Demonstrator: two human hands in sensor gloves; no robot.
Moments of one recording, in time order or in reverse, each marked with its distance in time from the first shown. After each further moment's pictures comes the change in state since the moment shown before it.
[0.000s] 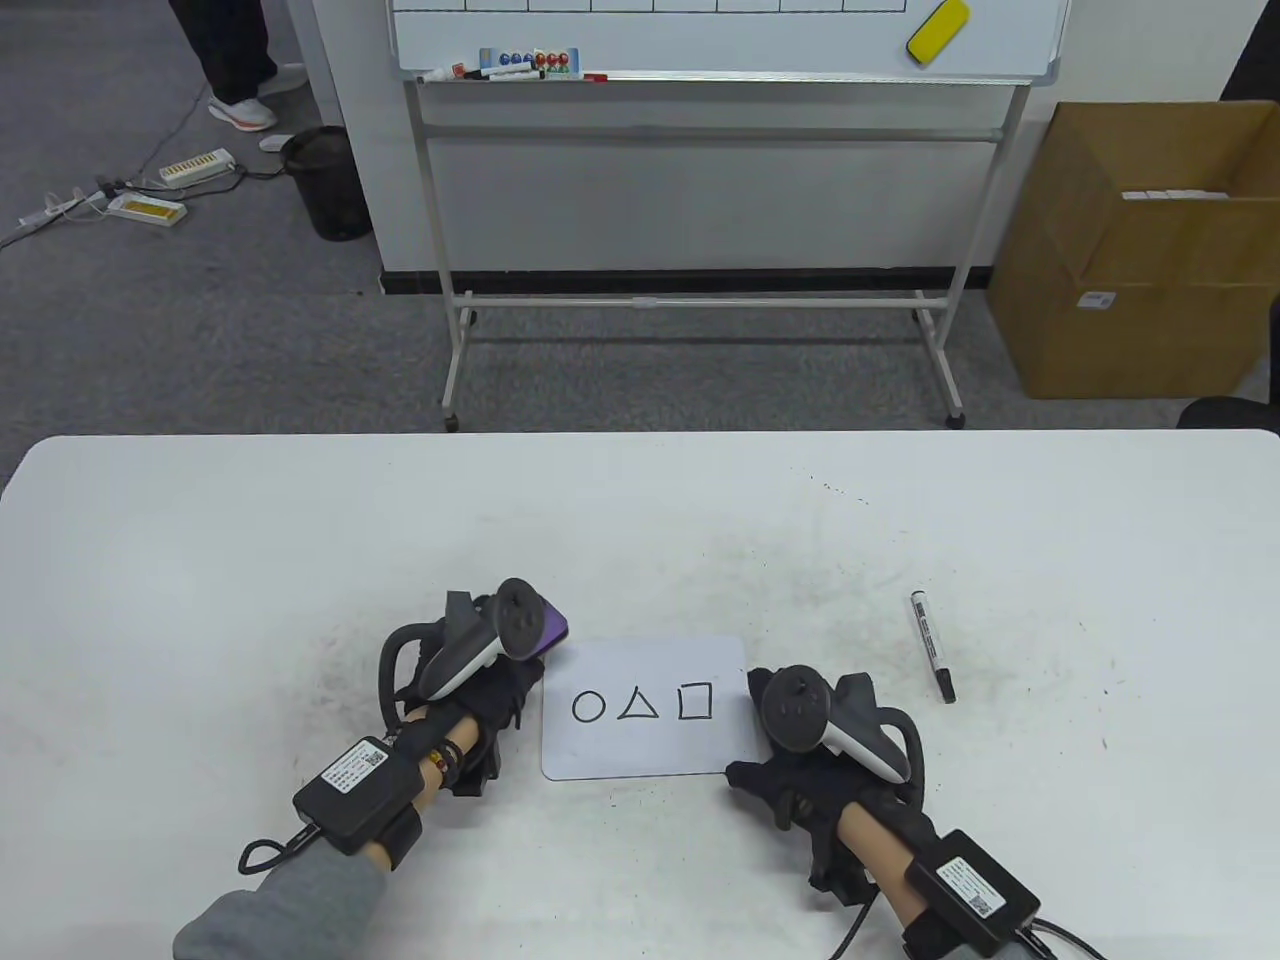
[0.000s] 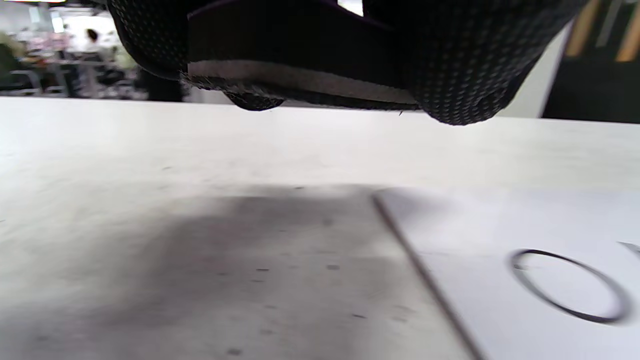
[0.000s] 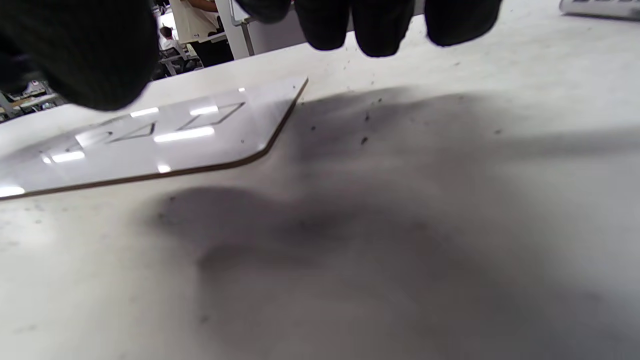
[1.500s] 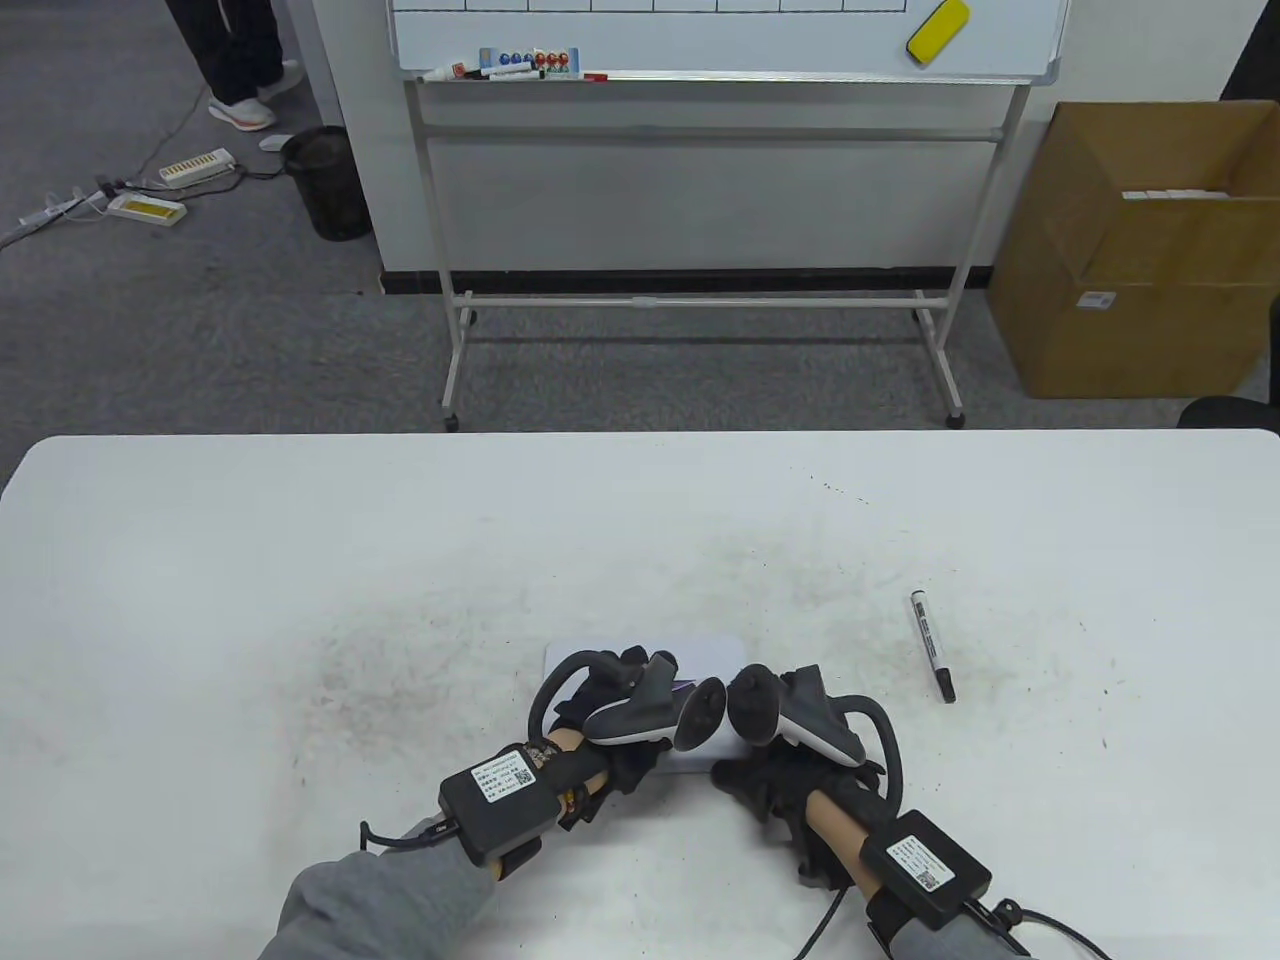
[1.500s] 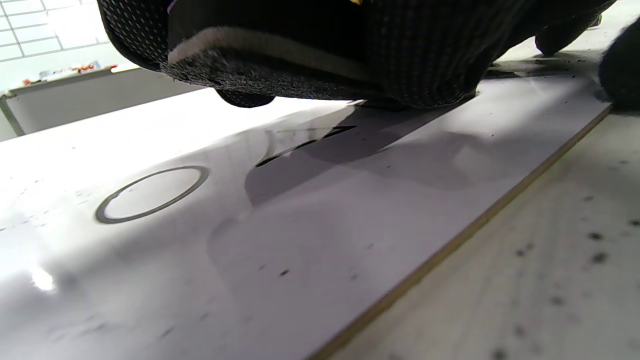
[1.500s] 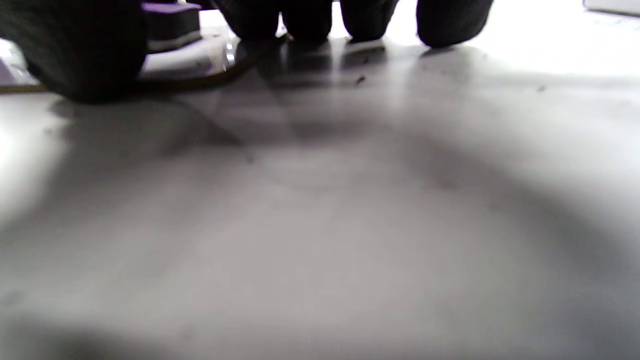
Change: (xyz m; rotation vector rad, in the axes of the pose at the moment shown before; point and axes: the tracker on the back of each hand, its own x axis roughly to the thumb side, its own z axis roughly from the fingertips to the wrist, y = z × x) left_hand 0.137 -0.040 0.022 -0.024 -0.467 -0.312; right_hand 0.009 0.017 -0.020 0.037 0.042 0.152
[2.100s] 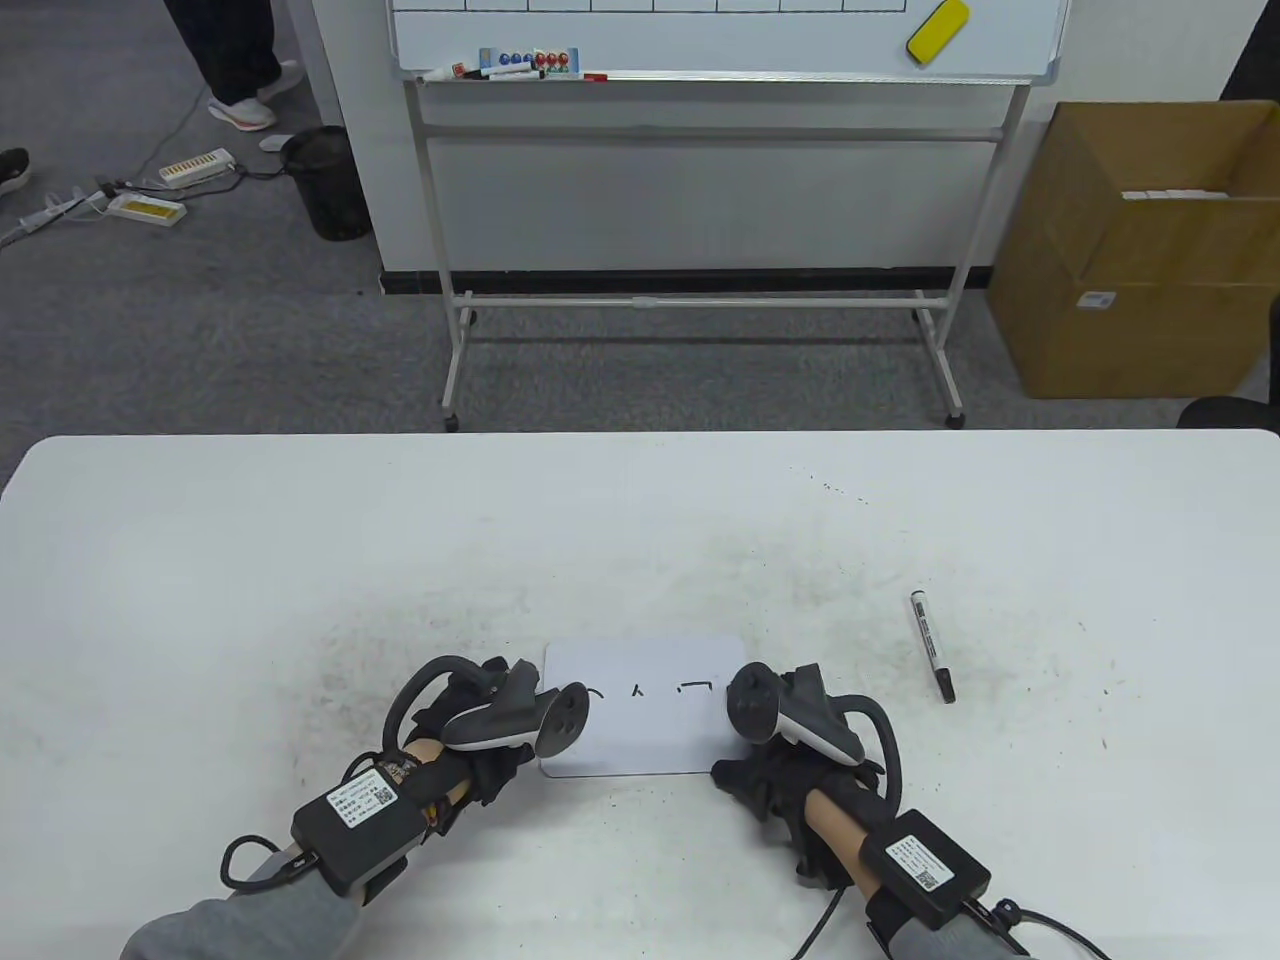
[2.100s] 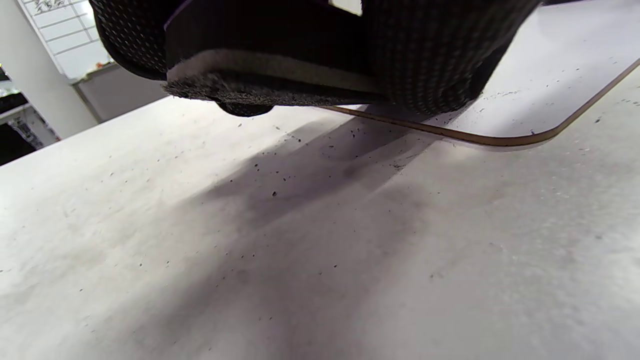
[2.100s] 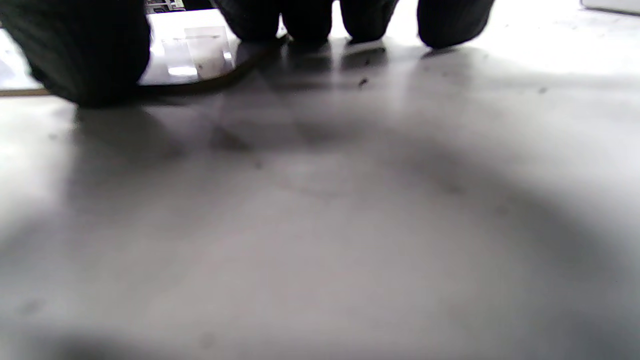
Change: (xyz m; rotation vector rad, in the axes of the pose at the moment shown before) left_hand -0.094 -0.023 0.067 -0.114 0.078 -0.091; right_hand 0.002 -0.001 0.000 0.005 0.006 0.000
